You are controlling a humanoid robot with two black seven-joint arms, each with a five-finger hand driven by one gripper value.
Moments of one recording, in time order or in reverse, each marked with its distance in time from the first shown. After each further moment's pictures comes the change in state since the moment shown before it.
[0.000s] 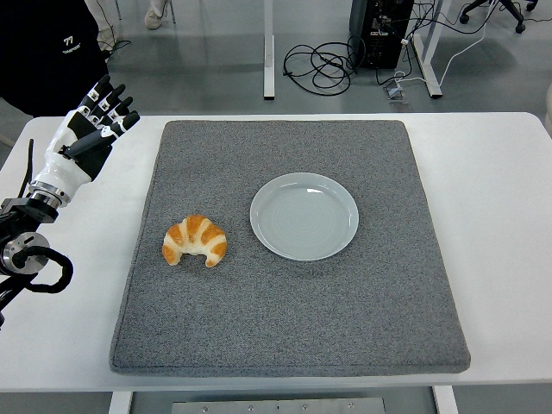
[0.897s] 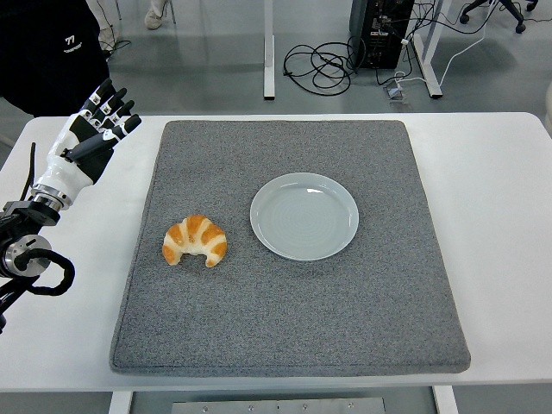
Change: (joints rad) left arm 0.005 -0.005 0.005 0.000 -0.003 0.003 0.000; right arm 0.000 0.000 -0.001 -0.001 0.000 0.000 0.000
